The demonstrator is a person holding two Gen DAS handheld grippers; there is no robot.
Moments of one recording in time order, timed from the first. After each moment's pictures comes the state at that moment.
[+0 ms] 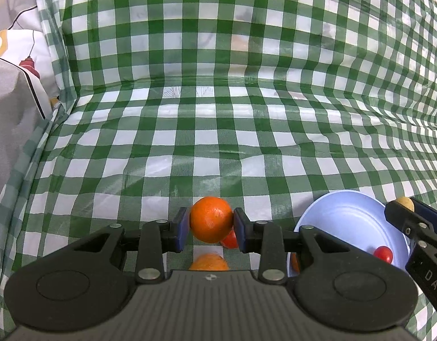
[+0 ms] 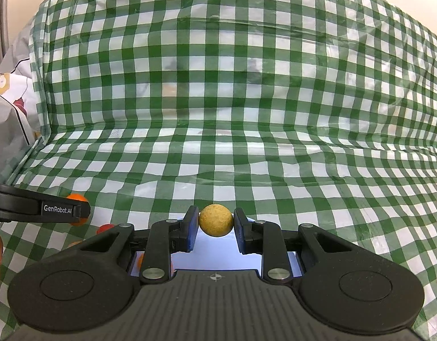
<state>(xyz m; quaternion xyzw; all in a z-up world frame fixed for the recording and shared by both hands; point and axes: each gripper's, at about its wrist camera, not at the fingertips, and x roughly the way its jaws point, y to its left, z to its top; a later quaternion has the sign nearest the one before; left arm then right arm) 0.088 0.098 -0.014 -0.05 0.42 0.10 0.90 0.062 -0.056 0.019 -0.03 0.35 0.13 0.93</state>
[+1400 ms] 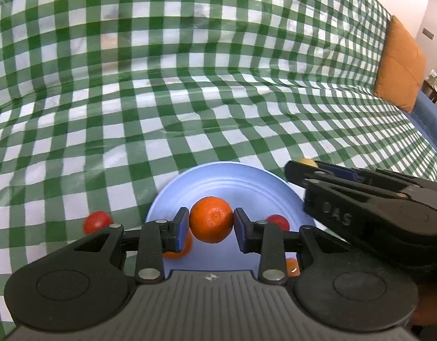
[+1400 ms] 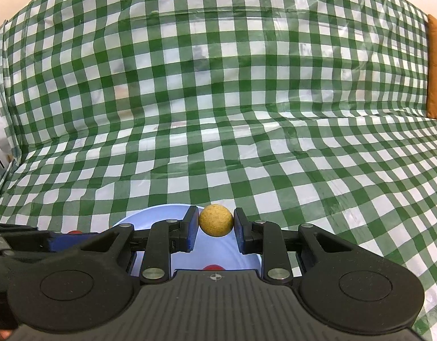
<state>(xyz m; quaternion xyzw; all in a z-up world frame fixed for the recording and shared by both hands) 0.081 0.016 -0.022 -0.04 0.42 -0.10 0.90 0.071 -0.100 0.005 0.03 0.38 0.06 0.92</state>
